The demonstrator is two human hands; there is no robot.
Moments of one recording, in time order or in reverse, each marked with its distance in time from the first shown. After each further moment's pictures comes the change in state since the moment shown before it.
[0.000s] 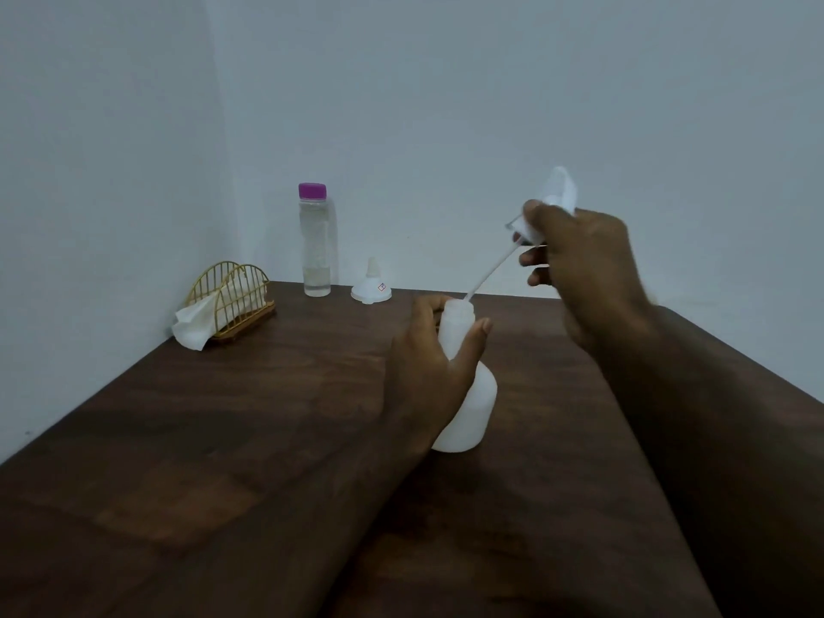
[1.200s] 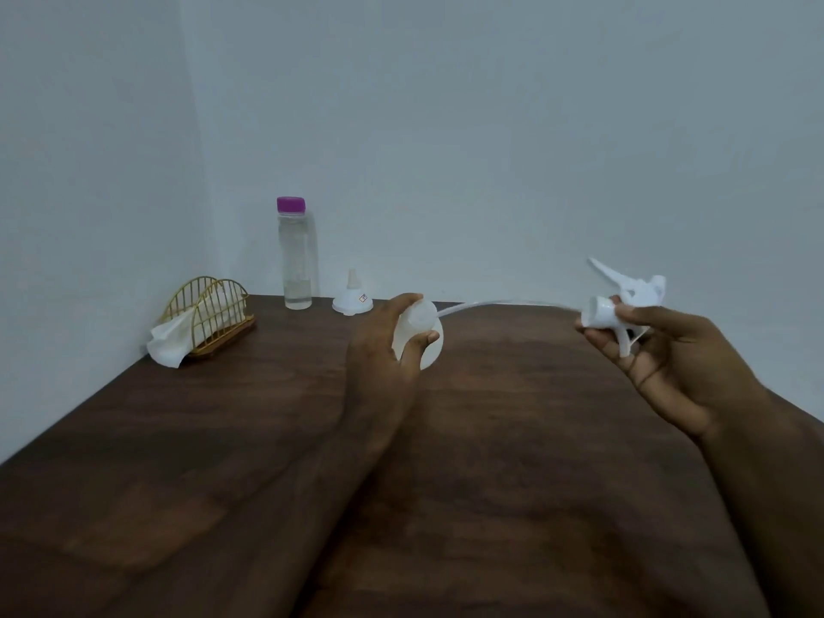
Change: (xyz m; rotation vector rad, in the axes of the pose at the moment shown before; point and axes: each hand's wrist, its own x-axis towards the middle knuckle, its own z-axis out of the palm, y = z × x) left_hand 0.013 -0.022 -0.010 -0.001 0.082 0.129; right_hand -0.023 0.043 -0.111 0.588 -0.029 0.326
